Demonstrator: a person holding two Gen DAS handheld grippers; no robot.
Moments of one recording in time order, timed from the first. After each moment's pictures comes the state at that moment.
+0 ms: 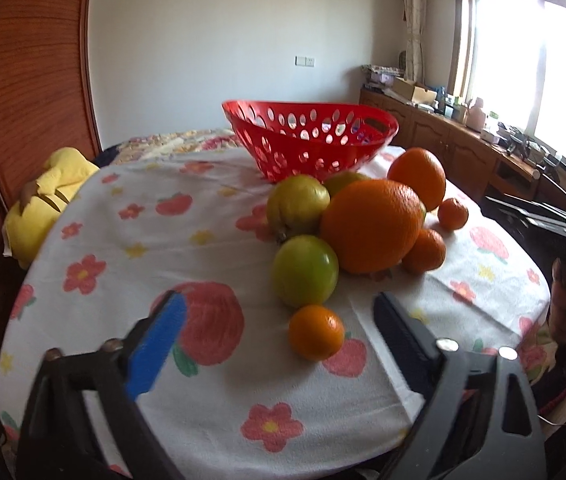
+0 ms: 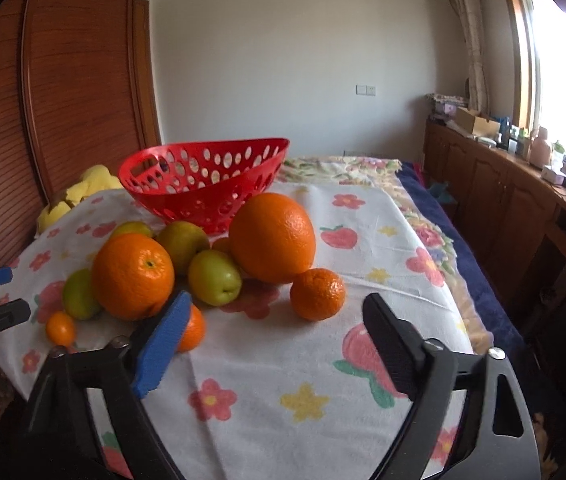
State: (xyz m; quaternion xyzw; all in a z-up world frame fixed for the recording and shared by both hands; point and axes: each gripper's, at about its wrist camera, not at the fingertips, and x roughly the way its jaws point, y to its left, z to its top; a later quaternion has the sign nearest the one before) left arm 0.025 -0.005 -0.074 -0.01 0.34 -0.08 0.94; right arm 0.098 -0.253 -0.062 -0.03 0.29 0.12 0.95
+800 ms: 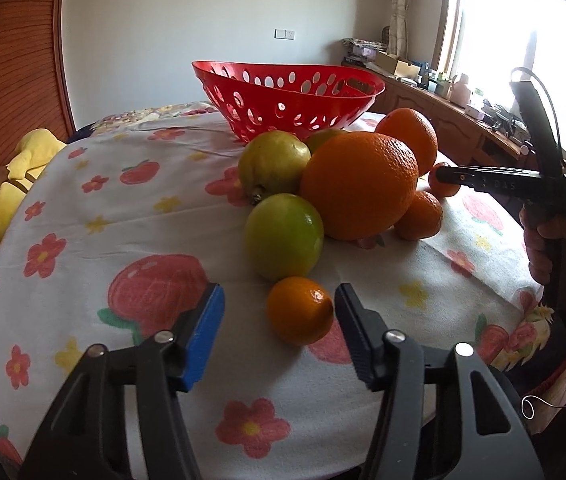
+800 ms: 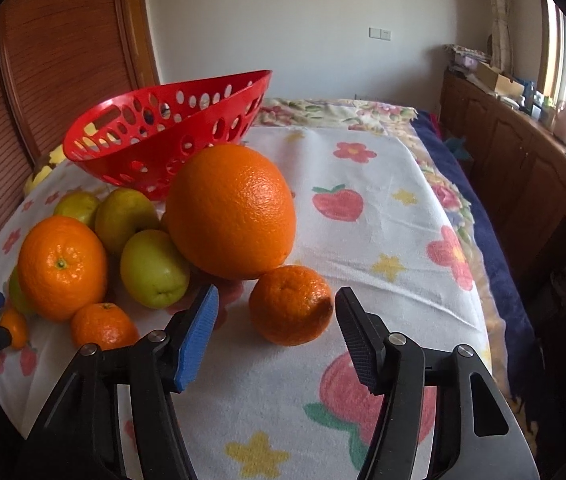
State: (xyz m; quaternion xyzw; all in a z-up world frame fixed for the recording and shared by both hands) left arm 0.039 -0.010 -0.097 -0.01 0.38 -0.12 0.92; right arm 0.170 -0.267 -0.089 -0.05 0.39 0.13 0.91
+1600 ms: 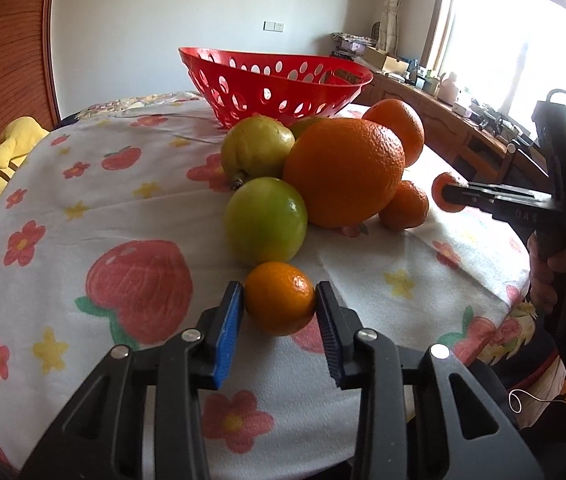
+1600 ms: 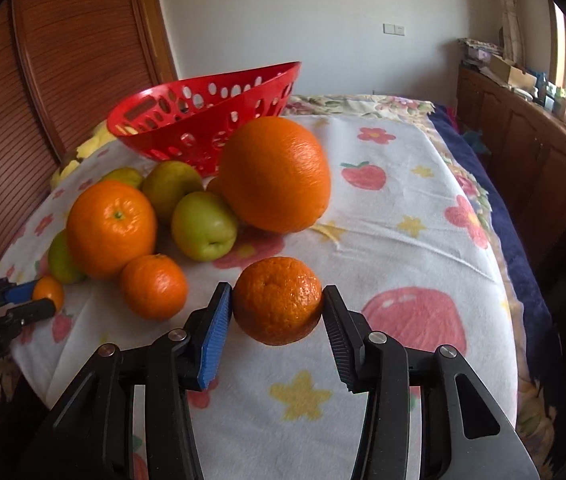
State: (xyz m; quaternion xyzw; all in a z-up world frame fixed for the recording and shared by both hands) left arm 0.038 -0.010 -0.102 -0.02 0.39 -0.15 0.91; right arm 0.130 -0.258 -0.089 -0.03 0.39 0.17 0.90
